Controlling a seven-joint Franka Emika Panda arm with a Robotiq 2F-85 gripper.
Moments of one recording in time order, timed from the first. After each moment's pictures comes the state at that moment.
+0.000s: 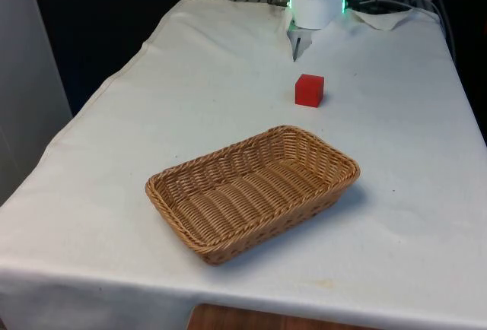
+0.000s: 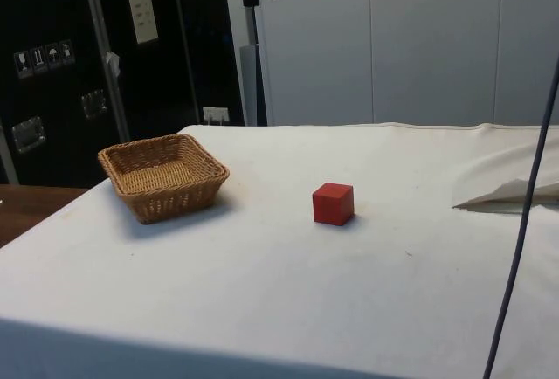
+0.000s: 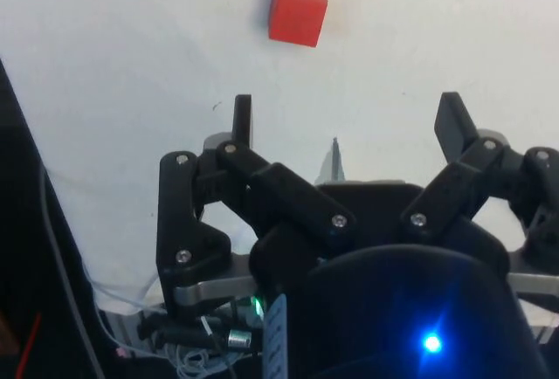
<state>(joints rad) 0.22 -0.17 -0.21 -2.12 -0.06 1.97 0.05</state>
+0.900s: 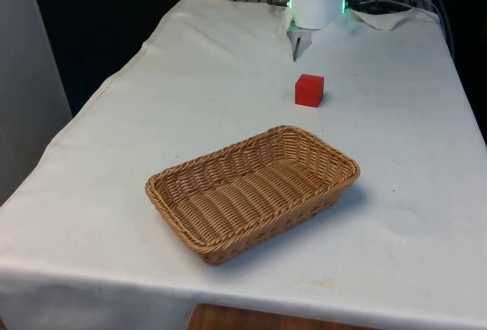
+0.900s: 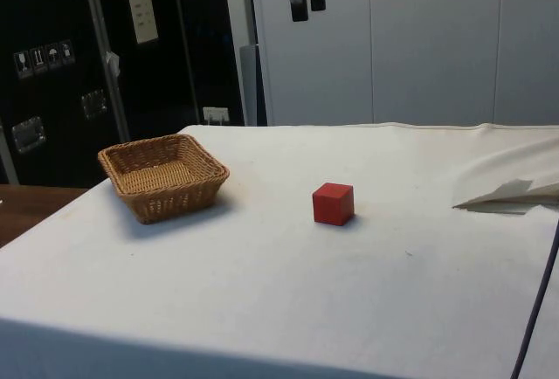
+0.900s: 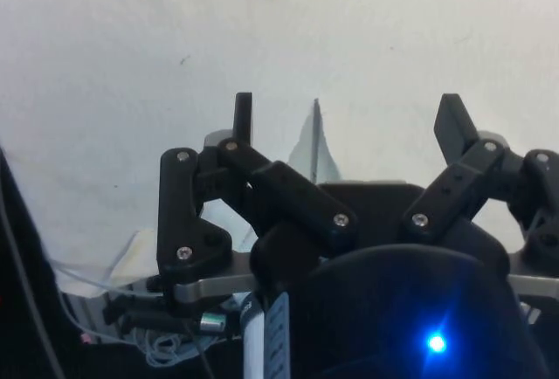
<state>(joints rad) 0.20 -0.33 -0.21 -2.33 -0.12 2.00 0.08</state>
